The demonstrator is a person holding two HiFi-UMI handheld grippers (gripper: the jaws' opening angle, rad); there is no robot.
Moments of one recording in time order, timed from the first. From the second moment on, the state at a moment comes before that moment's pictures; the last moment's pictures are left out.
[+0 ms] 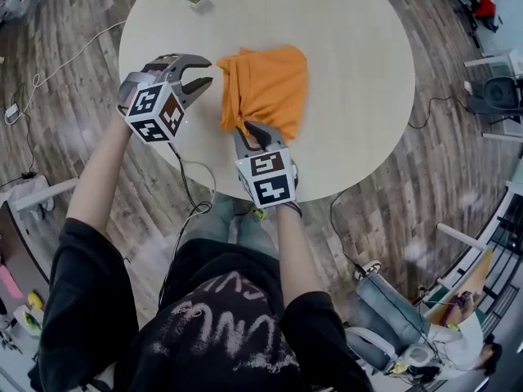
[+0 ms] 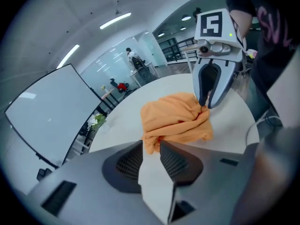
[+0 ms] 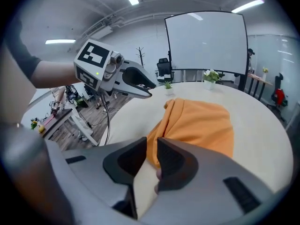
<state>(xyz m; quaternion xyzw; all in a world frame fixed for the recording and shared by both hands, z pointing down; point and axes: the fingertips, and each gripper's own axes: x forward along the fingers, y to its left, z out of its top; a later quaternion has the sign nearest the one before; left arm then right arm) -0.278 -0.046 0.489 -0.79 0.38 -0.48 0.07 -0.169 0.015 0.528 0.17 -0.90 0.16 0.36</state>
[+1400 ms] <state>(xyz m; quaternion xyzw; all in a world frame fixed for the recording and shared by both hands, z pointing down) -0.150 0.109 0.292 -0.70 0.70 -0.14 0.01 0.047 0.019 0.338 0.29 -0.94 0.06 0.15</state>
